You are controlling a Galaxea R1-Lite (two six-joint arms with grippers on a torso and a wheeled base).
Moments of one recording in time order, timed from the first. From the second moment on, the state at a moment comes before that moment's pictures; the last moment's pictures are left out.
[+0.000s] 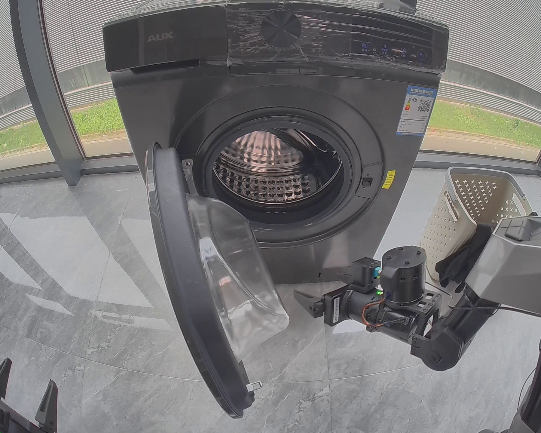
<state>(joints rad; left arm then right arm) 0.00 0.02 -0.02 0.00 0.02 -0.01 0.62 2.16 -0.68 -1.16 0.00 0.17</state>
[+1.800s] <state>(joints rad) 0.00 0.02 -0.02 0.00 0.02 0.00 0.78 2.42 -1.21 -1.03 0.07 0.20</state>
